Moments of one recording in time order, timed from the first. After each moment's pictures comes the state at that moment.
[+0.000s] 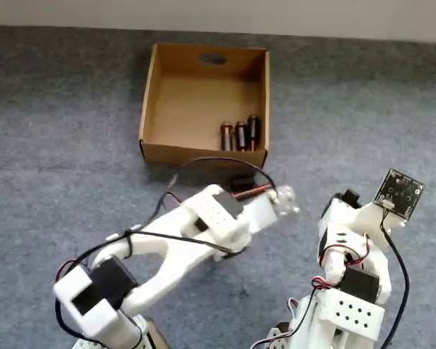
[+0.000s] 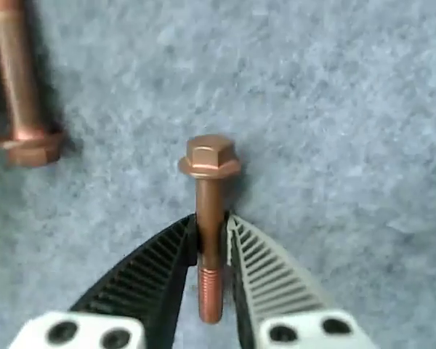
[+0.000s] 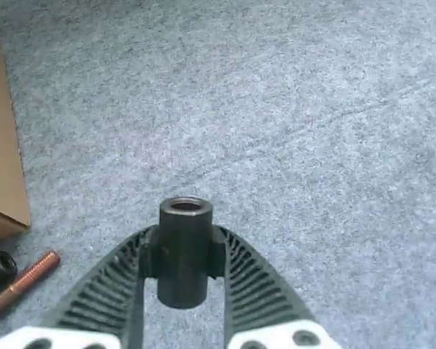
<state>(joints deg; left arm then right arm) 37.2 1.0 33.9 59.4 -18.9 17.2 -78.6 77.1 45.1 -7.2</state>
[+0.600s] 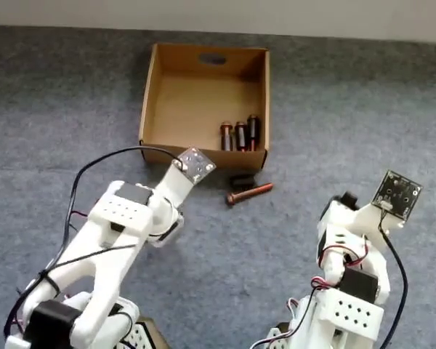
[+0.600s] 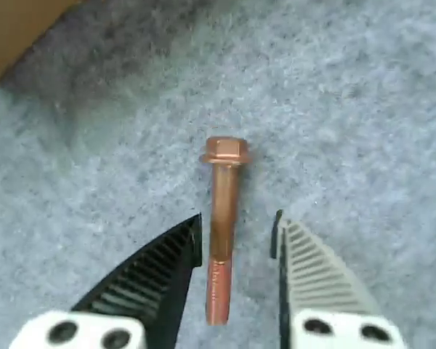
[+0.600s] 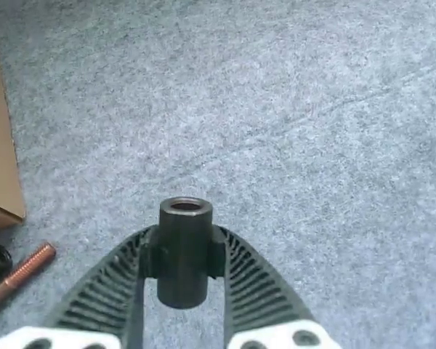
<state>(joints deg) 11.9 -22.7 53.8 56.4 -23.6 17.2 -78.8 78.5 45.1 -7.2</state>
